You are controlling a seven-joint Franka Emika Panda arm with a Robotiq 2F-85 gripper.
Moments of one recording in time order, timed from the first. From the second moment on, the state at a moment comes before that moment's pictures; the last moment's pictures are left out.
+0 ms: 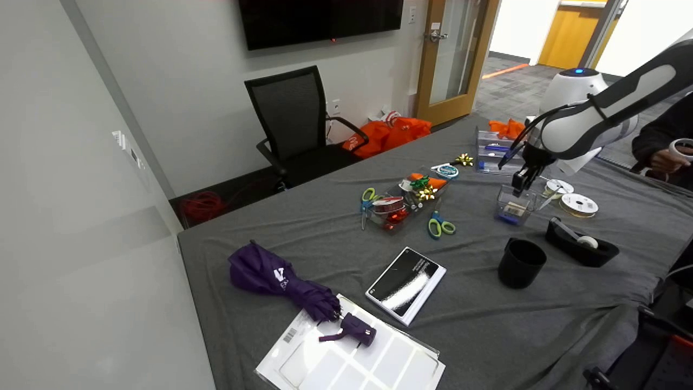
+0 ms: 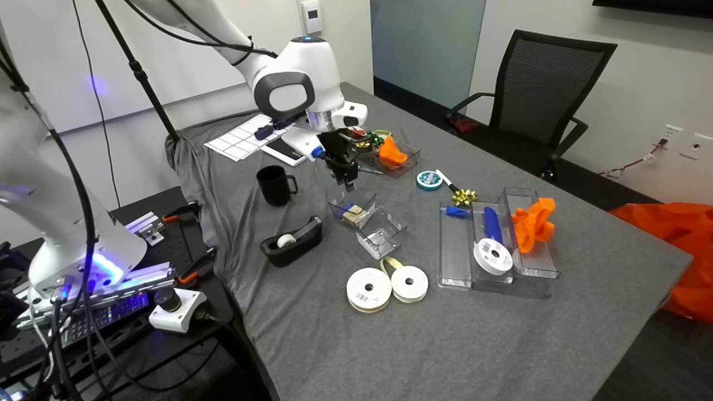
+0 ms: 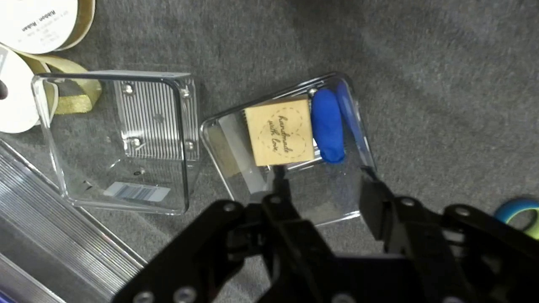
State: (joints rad) arm -0.16 0.37 -0.14 -2.19 -0.09 2.66 -0.26
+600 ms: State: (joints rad) arm -0.23 0.22 -0.12 -2.19 0.01 2.53 -0.41
